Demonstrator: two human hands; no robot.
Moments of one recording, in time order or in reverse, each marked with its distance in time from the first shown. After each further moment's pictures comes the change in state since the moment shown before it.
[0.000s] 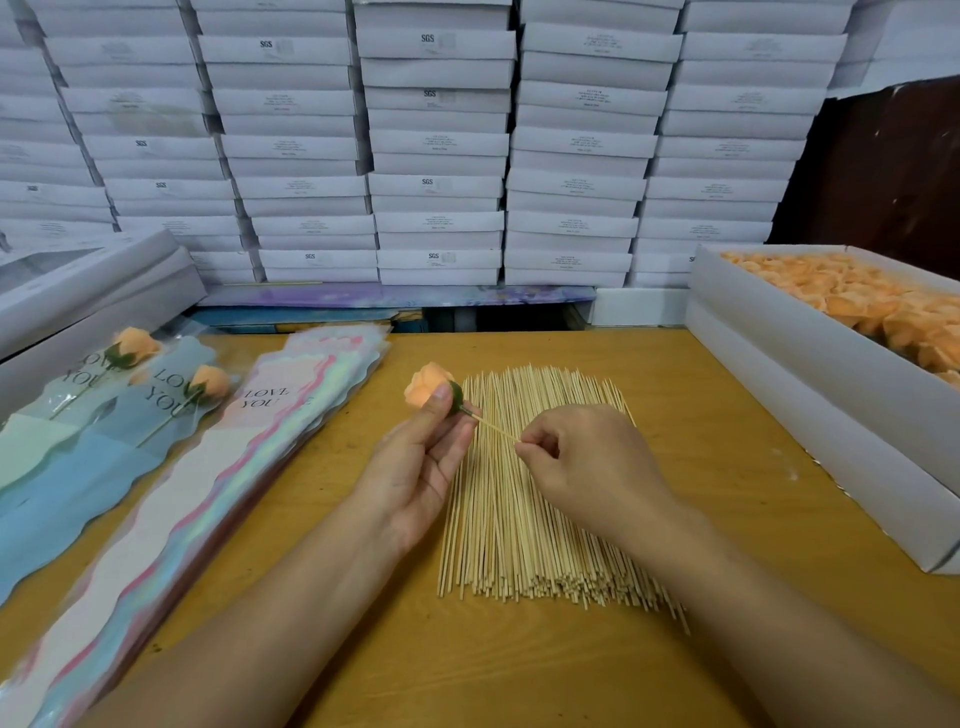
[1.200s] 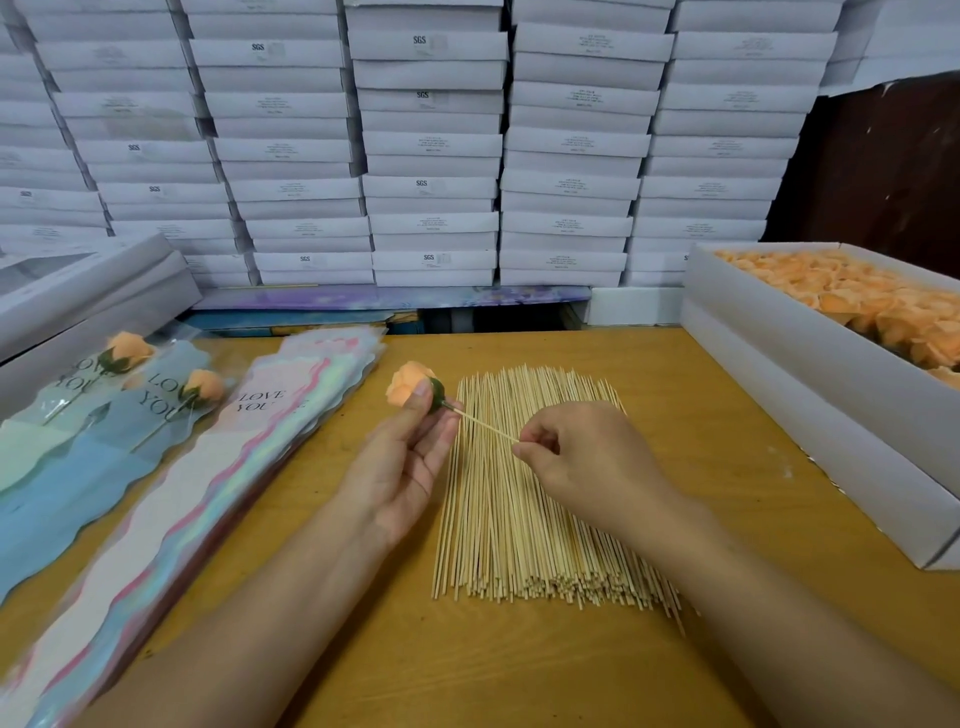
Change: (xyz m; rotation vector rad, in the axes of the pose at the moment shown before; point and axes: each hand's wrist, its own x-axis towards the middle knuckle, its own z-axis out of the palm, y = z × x) left_hand 0.004 0.005 -0.001 -0.031 -0.002 0.030; right_hand 0.004 0.009 -0.001 0.065 -0.065 0.043
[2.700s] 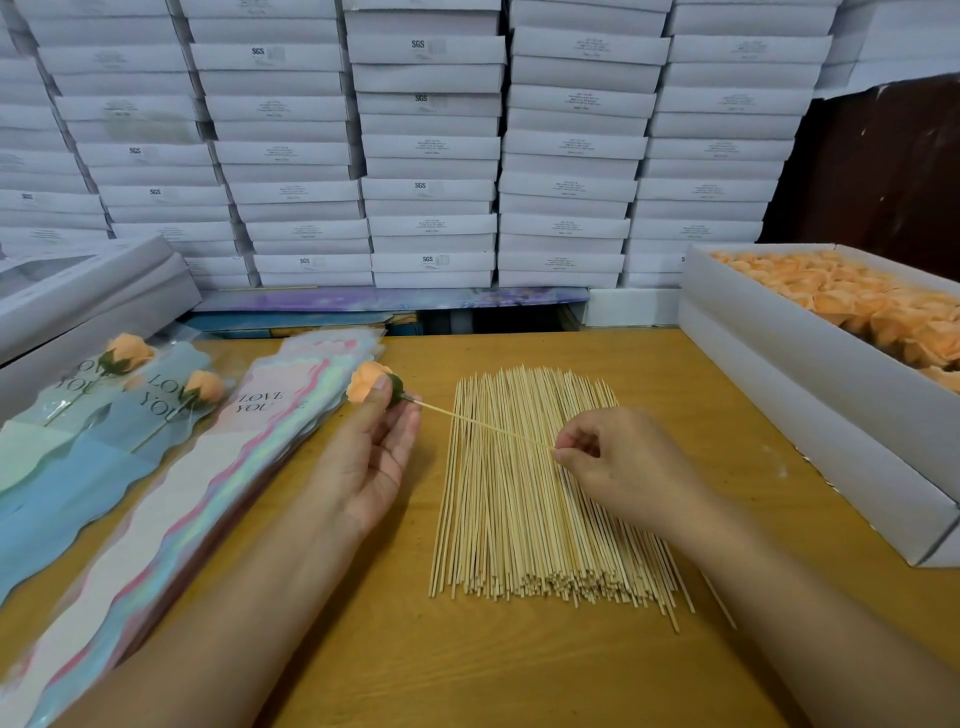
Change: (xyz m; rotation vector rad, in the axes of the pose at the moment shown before) left_hand 0.007 0.019 -0.012 -0.041 0.104 0.062; right_hand -0.009 0.029 -0.015 0.044 -0.066 0.066
